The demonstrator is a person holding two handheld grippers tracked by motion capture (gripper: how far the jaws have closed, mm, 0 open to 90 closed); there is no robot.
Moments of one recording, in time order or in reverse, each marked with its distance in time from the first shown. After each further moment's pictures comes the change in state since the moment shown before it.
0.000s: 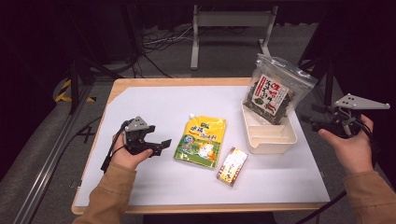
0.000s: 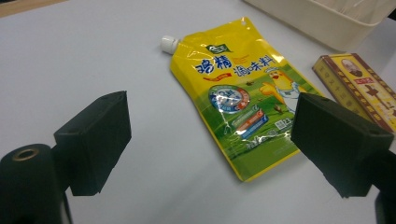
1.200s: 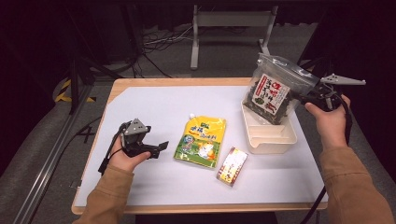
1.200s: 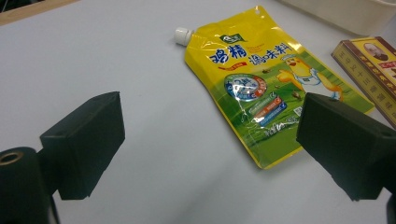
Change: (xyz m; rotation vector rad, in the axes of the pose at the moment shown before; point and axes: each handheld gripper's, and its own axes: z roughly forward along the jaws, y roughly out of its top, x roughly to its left) left arm 0.003 -0.009 -0.003 0.007 0.060 0.043; right arm -0.048 0.019 0.072 -0.026 -0.023 0.132
